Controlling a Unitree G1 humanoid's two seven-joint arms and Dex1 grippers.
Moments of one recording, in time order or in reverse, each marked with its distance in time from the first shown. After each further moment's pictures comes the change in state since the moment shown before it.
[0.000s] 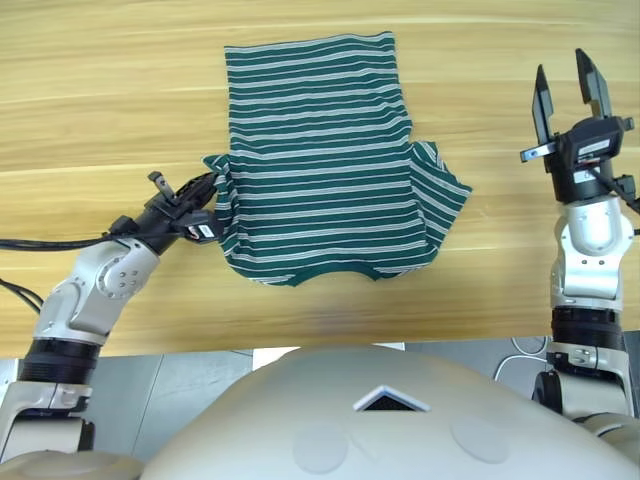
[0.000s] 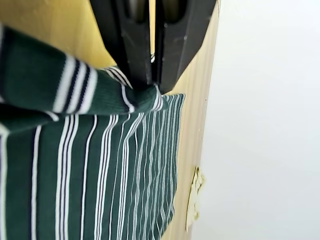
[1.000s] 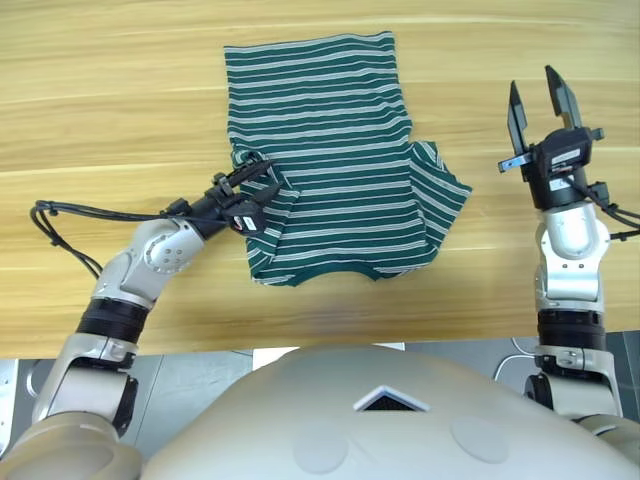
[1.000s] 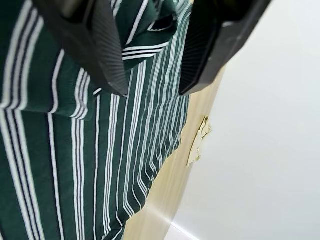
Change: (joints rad) left arm -0.226 -0.161 -0.180 0.229 -0.077 -0.192 -0.088; right arm 0.016 0.043 0.039 0.016 -0.028 -0.004 0.000
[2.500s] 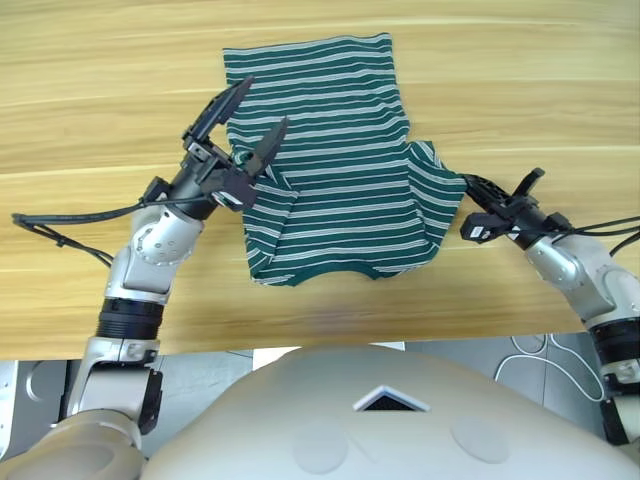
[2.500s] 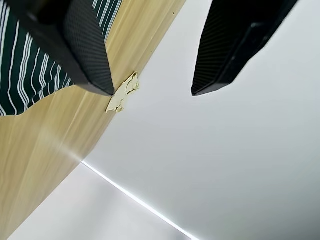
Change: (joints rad) left arm 0.008 -0.140 0.170 -0.201 -0.130 -0.089 0.102; right arm 0.049 -0.371 0.305 0.128 -0.707 0.037 -0.177
